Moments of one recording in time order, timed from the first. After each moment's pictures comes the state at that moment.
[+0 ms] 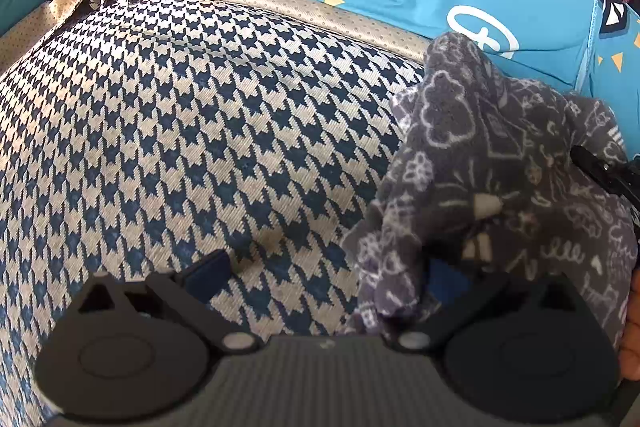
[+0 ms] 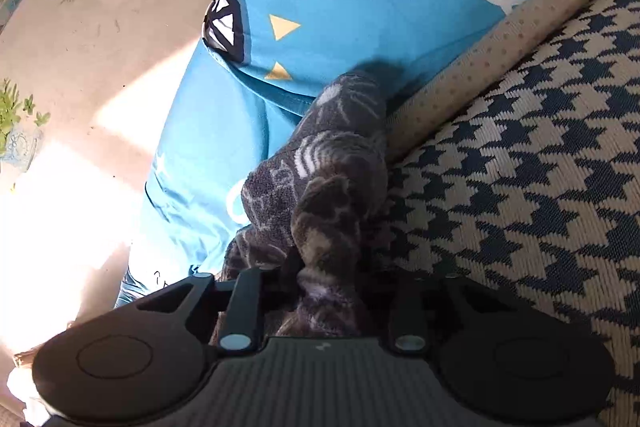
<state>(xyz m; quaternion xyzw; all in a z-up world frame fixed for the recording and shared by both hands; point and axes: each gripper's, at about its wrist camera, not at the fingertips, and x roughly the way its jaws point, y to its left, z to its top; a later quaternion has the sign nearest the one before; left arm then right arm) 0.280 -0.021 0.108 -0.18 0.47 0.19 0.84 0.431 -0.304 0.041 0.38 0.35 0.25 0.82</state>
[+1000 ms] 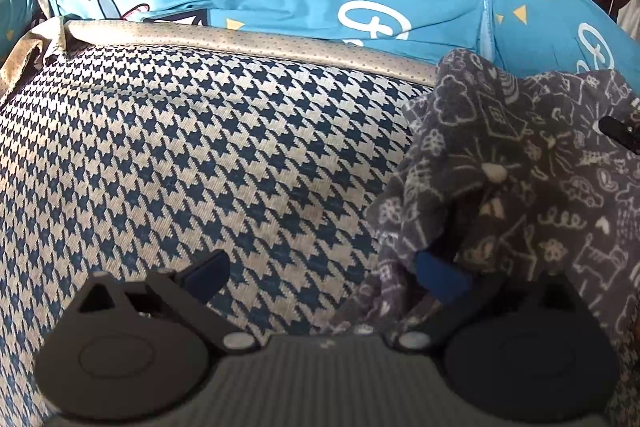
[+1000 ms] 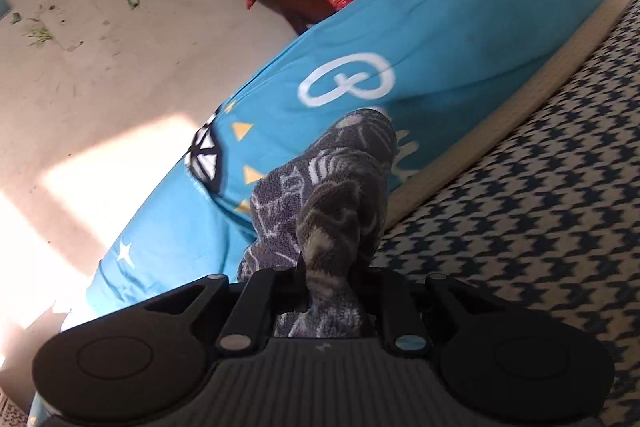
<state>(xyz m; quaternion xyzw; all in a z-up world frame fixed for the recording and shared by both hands) 0.277 -0.077 0.130 -0.11 0.46 0.11 0.87 0.374 -0.356 0.131 0.33 0.27 0.06 0.90</state>
